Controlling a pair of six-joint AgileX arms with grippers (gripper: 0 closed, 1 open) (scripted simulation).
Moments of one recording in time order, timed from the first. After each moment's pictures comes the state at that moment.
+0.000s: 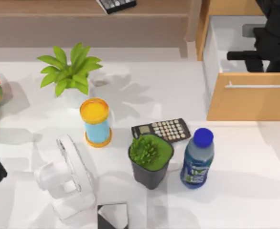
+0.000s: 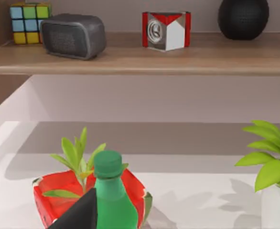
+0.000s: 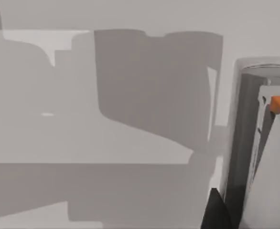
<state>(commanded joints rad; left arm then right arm) 0.00 0.00 0.00 0.00 0.00 0.00 0.13 2.51 2.24 -1.34 -0.01 0.15</state>
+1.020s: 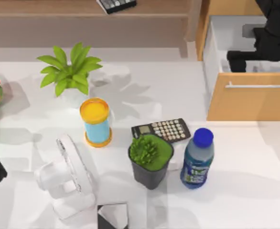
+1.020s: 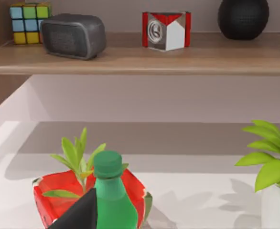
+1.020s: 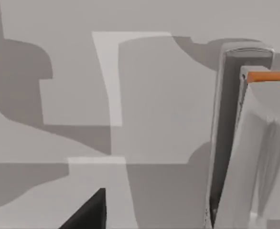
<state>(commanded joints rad) 0.00 0.00 0.00 0.00 0.00 0.00 0.13 2.51 2.24 -1.34 -0.01 0.15</state>
